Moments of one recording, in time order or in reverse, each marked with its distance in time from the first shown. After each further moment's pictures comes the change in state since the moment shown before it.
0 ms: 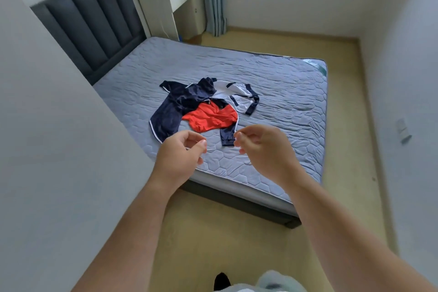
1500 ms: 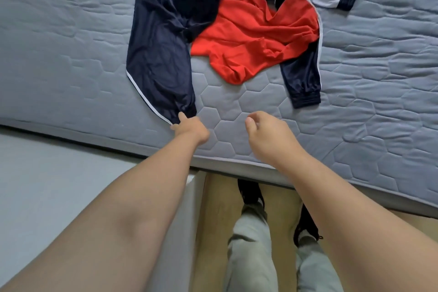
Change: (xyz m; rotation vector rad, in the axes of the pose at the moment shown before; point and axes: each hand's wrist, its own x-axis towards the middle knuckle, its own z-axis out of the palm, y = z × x) left_hand 0.568 -0.516 0.090 1.117 -0.746 -0.648; right_hand 0.455 0.275 0.422 -0.194 -0.374 0.624
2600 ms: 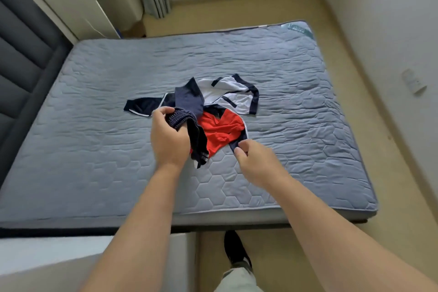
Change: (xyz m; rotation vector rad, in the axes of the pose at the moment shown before) left_hand -0.367 -0.006 -0.161 -1.049 0.974 0.771; right_hand -0.278 -0.070 -0.145 0.108 0.367 -0.051
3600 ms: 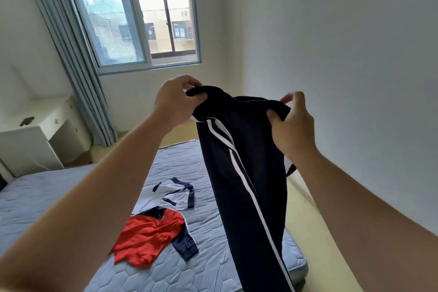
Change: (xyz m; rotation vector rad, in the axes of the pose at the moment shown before) left_hand -0.116 0.429 -0.039 -0.144 -0.400 0.631; right_hand -0.275 0.042 -0.328 0.308 1.146 -0.366
